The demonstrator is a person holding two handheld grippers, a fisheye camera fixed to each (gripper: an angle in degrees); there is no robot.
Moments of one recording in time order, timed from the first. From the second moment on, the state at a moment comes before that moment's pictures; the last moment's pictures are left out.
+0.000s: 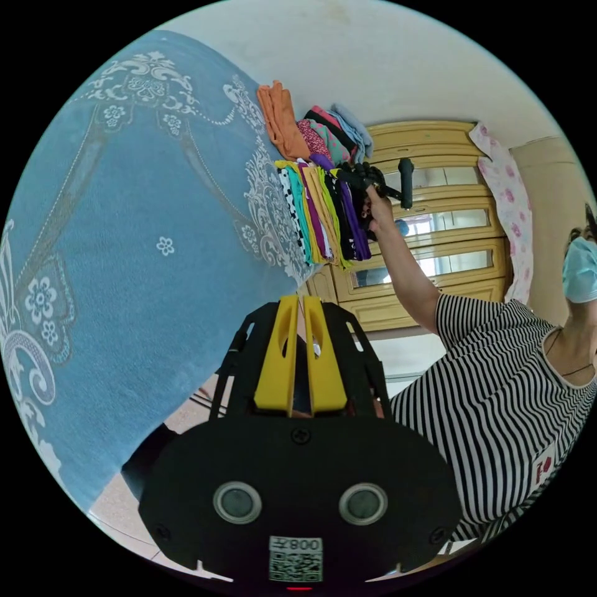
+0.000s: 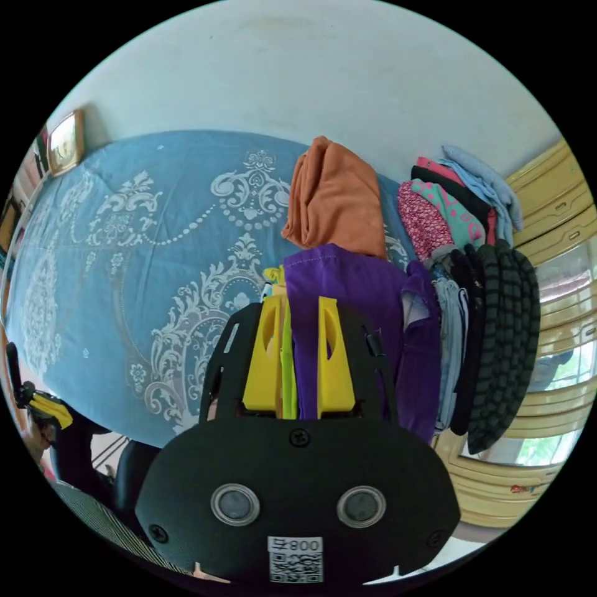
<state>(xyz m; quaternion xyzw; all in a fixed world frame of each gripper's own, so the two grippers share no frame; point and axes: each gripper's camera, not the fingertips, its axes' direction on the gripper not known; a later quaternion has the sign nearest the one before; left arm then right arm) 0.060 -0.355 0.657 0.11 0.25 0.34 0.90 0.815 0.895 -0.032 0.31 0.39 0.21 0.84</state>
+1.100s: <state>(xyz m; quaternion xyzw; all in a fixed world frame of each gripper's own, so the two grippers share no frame) 0.076 -0.040 0.310 0.22 0.38 0.31 0.84 0.577 1.044 0.133 0.47 0.02 -0.04 0.88</state>
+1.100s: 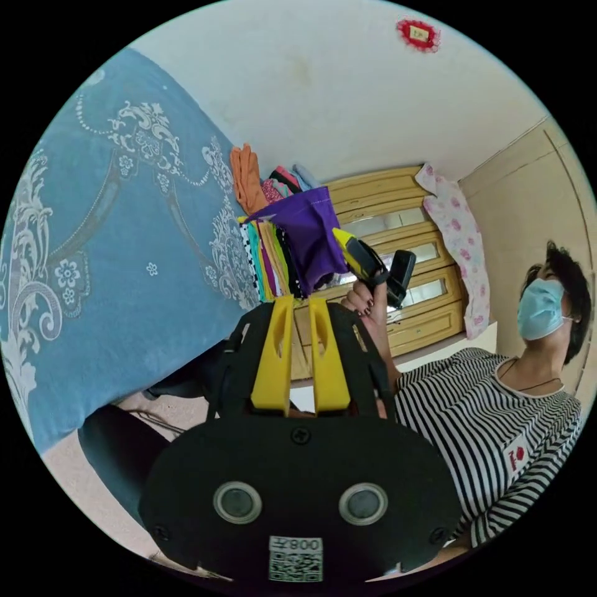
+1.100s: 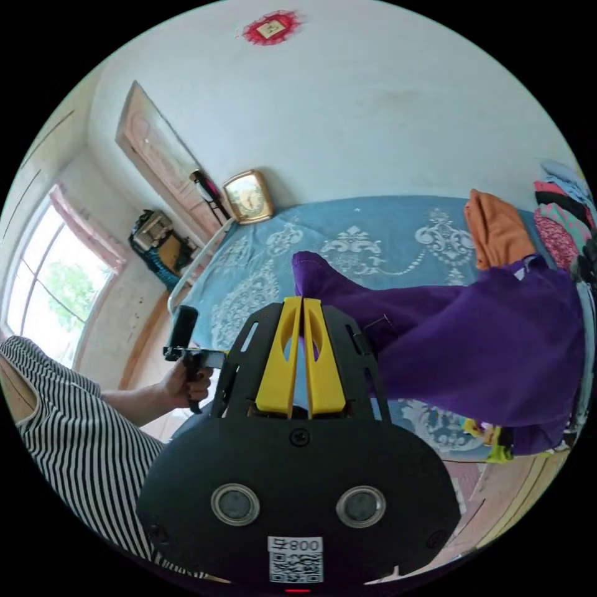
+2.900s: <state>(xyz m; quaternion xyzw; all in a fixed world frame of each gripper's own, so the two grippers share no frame) 0.101 0.016 0.201 0.30 0.33 0.18 0.87 0.828 0.971 0.321 0.39 -0.04 0.29 0.87</state>
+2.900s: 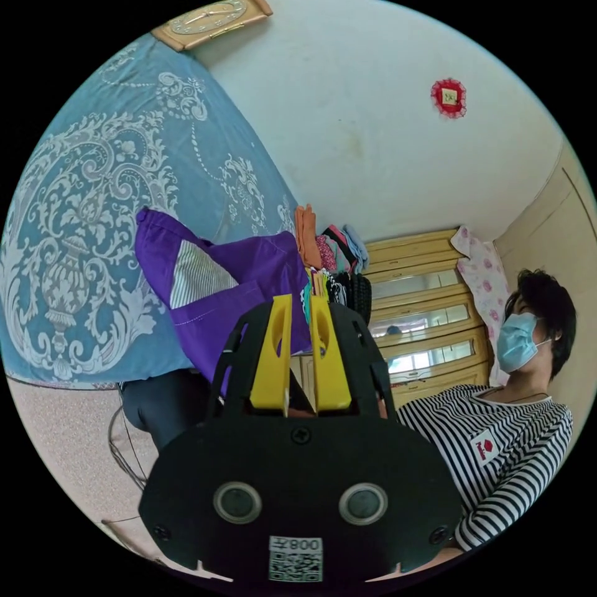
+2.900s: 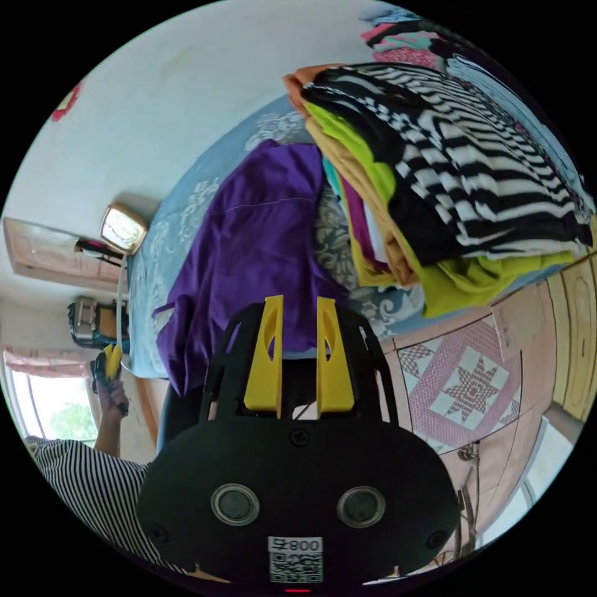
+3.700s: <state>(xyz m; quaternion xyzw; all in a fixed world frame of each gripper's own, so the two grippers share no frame) 0.326 -0.070 0.346 0.19 0.28 0.36 0.87 0.804 0.895 0.345 0.44 -0.31 0.03 0.84</state>
